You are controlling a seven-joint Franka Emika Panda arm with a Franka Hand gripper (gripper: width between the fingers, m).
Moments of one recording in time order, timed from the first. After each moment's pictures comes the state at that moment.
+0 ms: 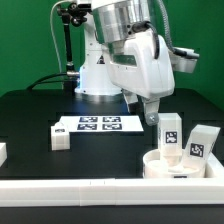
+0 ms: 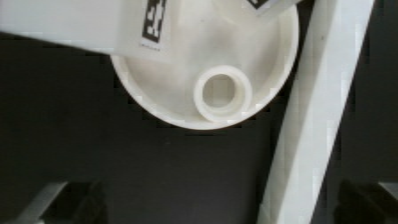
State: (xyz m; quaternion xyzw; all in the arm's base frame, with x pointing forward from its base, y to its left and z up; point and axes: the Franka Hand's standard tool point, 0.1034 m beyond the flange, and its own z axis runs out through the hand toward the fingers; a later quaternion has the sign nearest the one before) arm 0.613 0.026 0.103 -0.77 0.63 0.03 0.09
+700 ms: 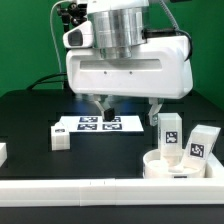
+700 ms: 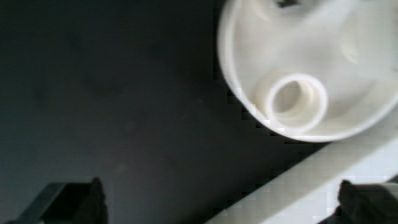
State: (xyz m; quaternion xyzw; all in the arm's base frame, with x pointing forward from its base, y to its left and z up) arm 0.601 0.005 0.093 -0.96 0.28 0.01 0.04
